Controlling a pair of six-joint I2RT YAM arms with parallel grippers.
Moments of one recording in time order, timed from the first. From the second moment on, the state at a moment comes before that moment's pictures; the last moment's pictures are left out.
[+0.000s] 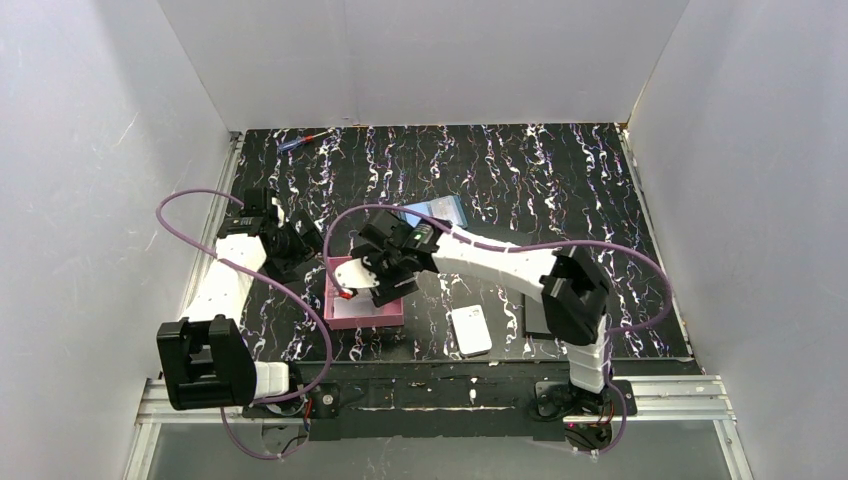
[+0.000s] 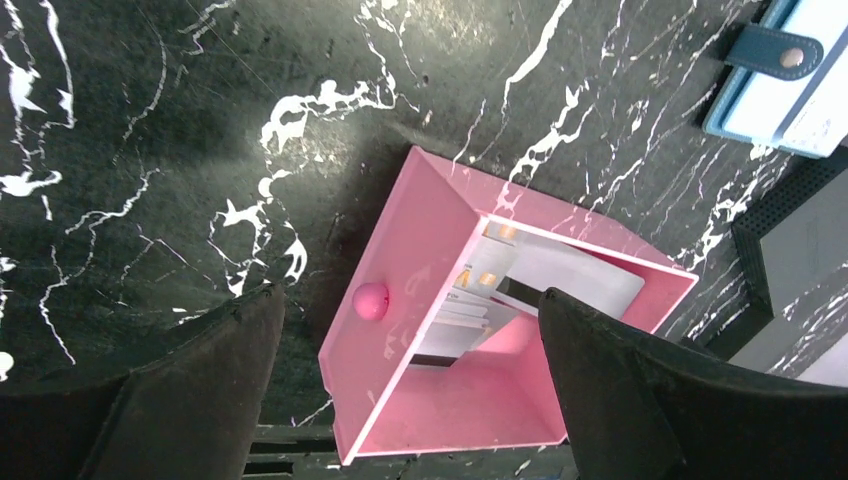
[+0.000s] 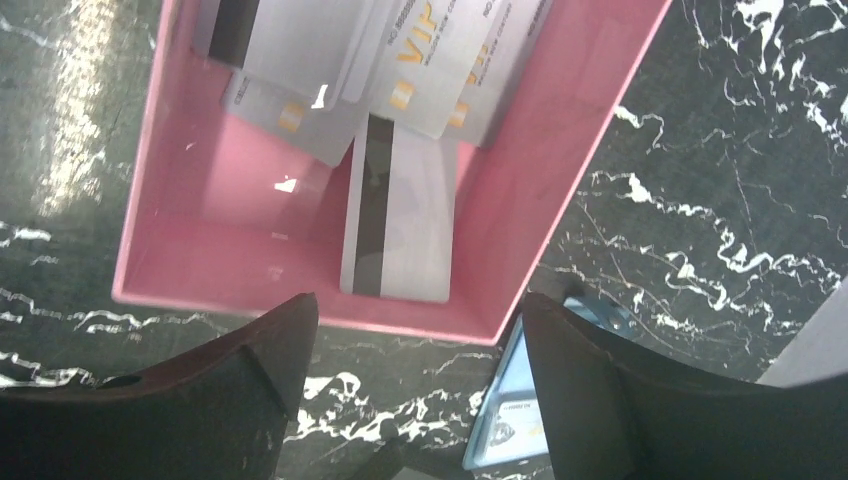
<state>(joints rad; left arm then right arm) 0.05 1.31 0.96 -0.83 0.19 -0.53 1.11 1.91 1.63 -0.73 -0.12 -1.01</state>
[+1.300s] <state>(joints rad) 0.09 1.37 1.01 -0.82 0.13 -0.54 1.25 2.17 1.69 -0.65 0.27 -0.98</state>
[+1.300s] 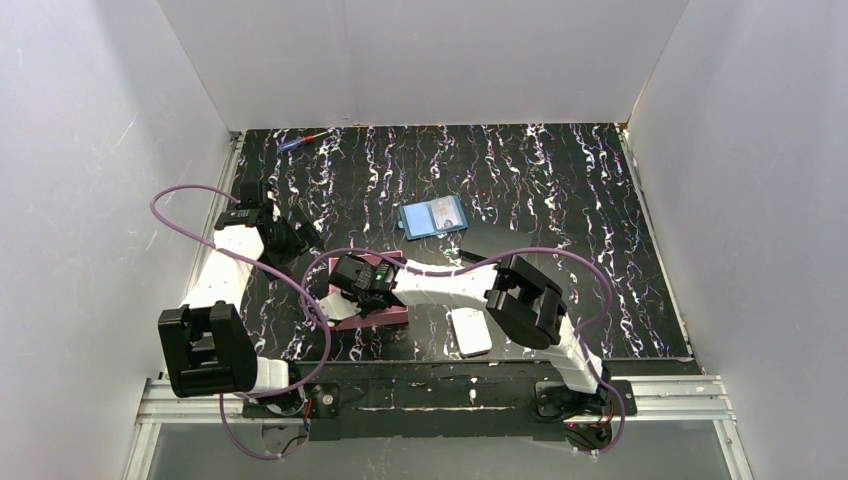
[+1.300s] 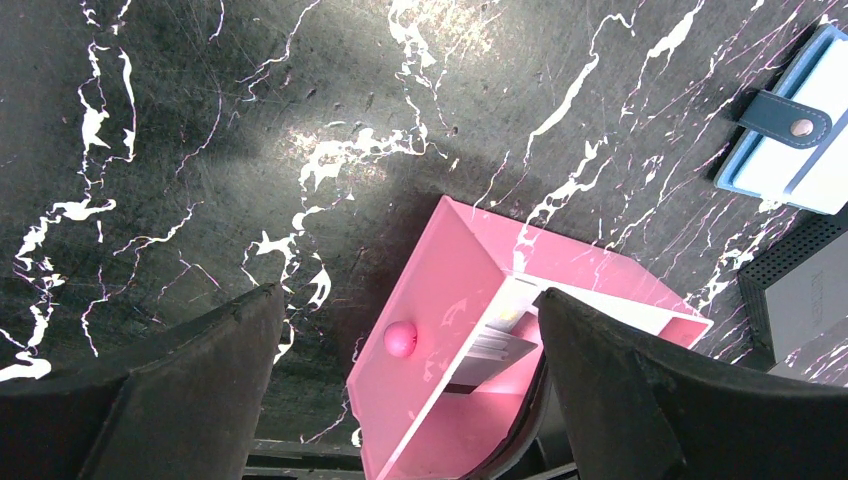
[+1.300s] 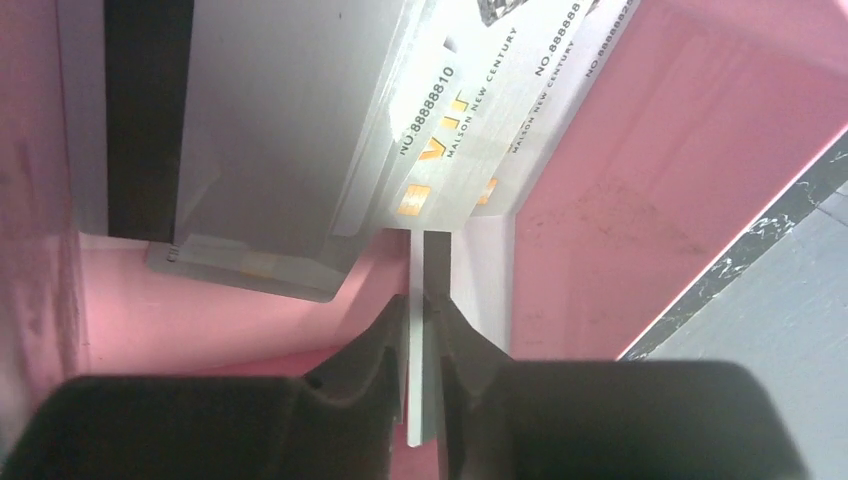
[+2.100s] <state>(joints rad) 0.09 1.37 1.02 -0.83 0.12 -0.54 1.28 2.14 1.76 -0.73 0.32 -0.98</state>
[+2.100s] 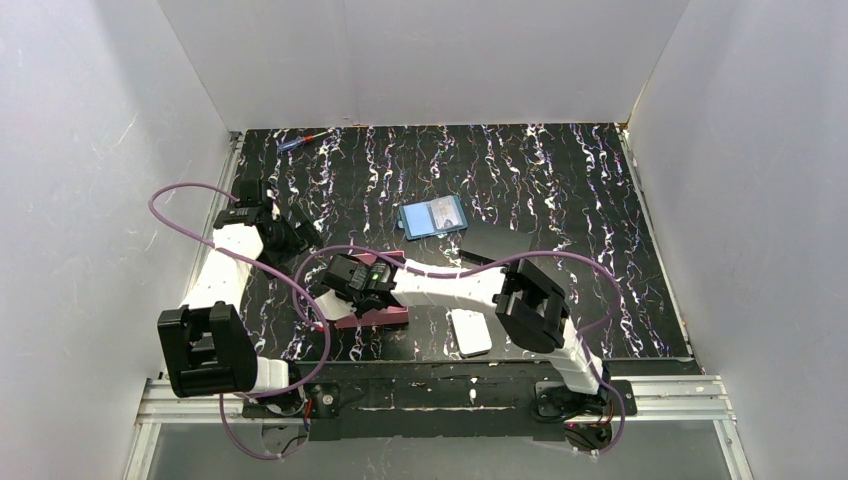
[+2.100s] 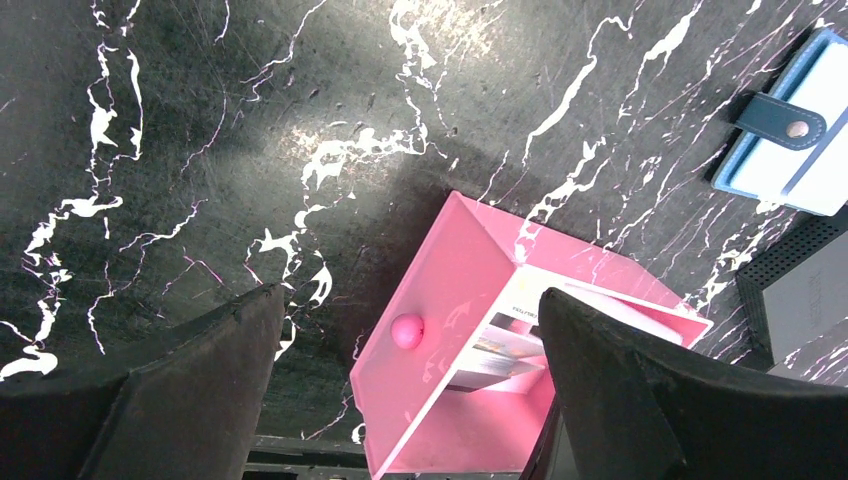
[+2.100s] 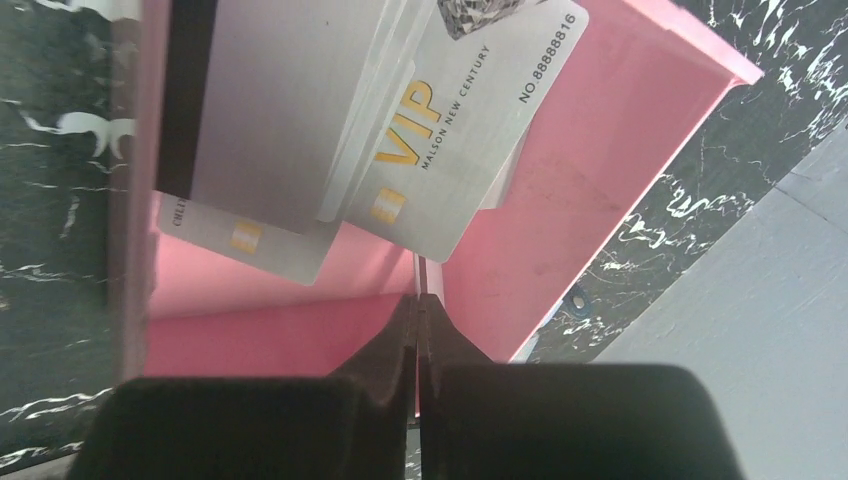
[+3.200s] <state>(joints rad) 0.10 1.37 1.11 -0.87 0.20 -0.52 1.16 1.80 1.51 -0.59 0.10 -0.43</state>
